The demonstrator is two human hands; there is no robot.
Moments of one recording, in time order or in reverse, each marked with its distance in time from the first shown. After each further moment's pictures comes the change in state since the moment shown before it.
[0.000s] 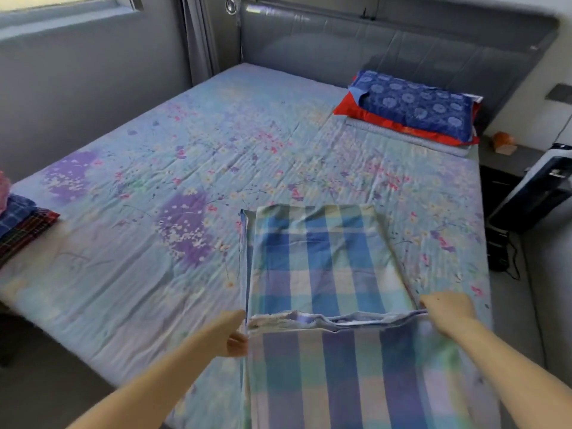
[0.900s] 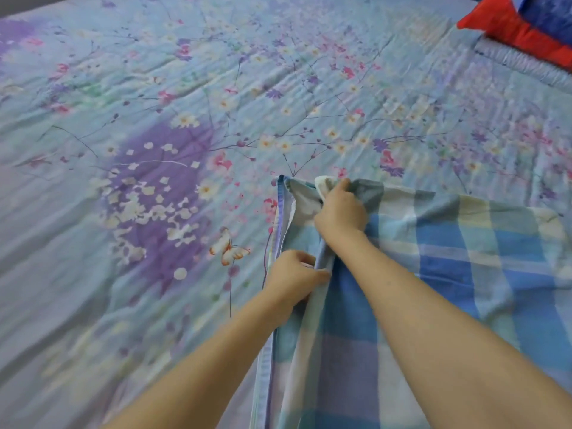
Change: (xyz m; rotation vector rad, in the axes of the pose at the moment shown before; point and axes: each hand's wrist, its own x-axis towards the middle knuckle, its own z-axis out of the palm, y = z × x) left_hand 0.348 0.146 0.046 0.125 -0.092 0.447; right_hand 0.421 -0.373 -0.093 0.746 0.271 0.040
